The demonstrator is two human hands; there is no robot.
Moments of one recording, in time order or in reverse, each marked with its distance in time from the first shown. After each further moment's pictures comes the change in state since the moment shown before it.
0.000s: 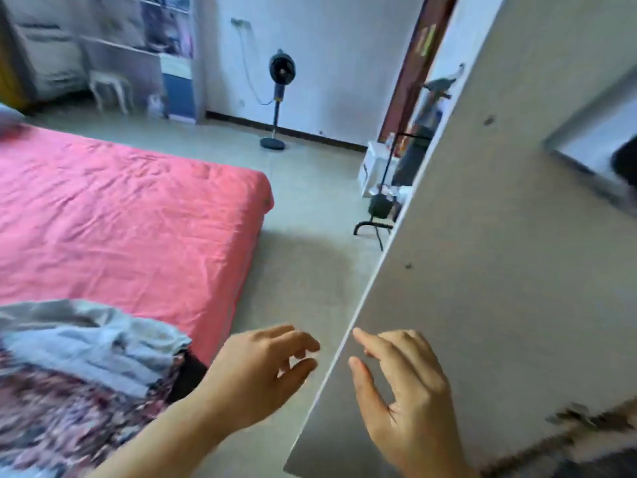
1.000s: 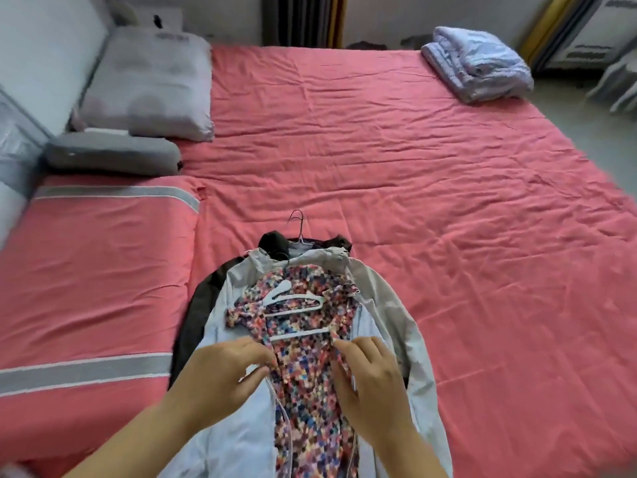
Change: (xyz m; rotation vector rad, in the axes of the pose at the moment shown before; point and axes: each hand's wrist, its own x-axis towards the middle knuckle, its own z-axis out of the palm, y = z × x) left_hand -0.294 -0.357 -0.179 0.396 0.364 -1.298; right_hand 0.091 -0.290 0.582 0.781 -0.872 -0.698
